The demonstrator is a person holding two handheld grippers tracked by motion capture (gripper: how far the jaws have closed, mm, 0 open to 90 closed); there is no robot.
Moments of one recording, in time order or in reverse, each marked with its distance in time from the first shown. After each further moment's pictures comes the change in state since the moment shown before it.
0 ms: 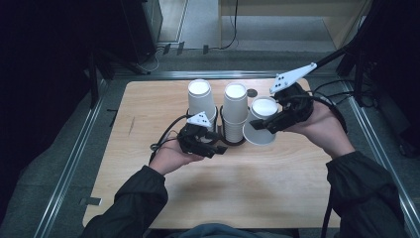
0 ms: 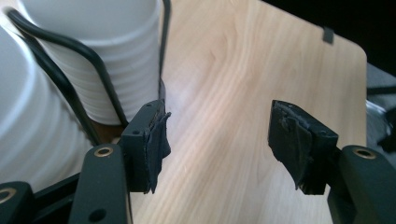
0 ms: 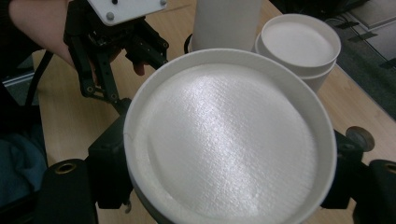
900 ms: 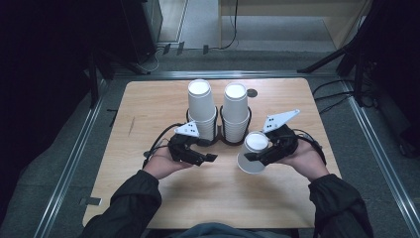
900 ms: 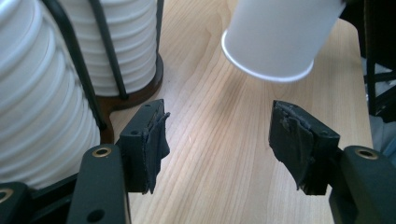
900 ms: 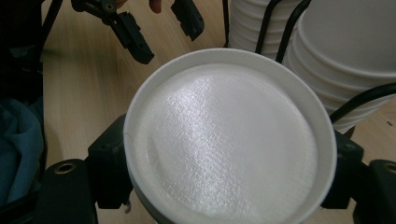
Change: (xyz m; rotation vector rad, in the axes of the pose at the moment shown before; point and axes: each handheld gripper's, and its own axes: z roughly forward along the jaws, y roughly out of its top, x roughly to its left) left arm 0.017 -0.043 -0.002 -0.041 -0.048 0.019; right arm 0.014 -0.087 0.075 -0.018 0.112 0.037
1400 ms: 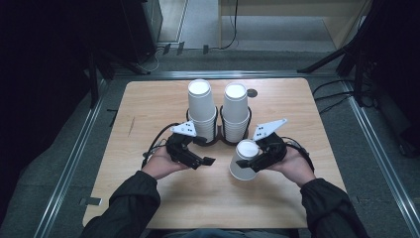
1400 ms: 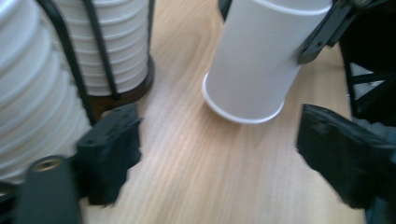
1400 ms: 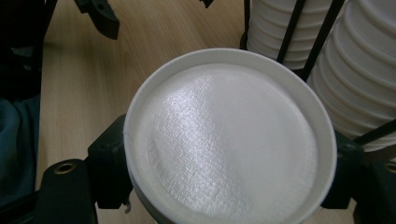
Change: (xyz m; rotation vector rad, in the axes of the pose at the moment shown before) left arm -0.002 0.002 -0.006 -0.002 -0.081 -0.012; right arm 0.004 -0.013 0.035 -0.002 0.042 0.004
